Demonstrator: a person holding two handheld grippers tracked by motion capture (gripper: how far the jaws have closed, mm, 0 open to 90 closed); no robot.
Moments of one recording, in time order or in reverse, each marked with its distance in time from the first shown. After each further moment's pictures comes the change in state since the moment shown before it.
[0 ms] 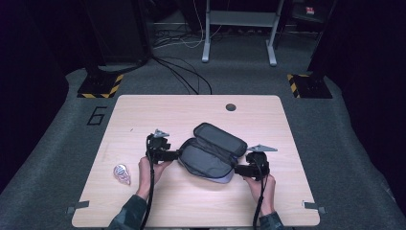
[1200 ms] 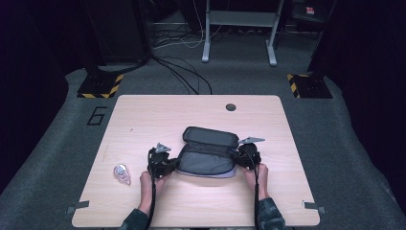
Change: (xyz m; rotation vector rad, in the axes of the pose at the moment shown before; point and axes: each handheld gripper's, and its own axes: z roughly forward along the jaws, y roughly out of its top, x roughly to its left) left arm -0.020 -0.049 -0.004 -0.021 -0.026 -0.041; right arm -0.020 0.017 0.058 0.051 0.014 -0.098
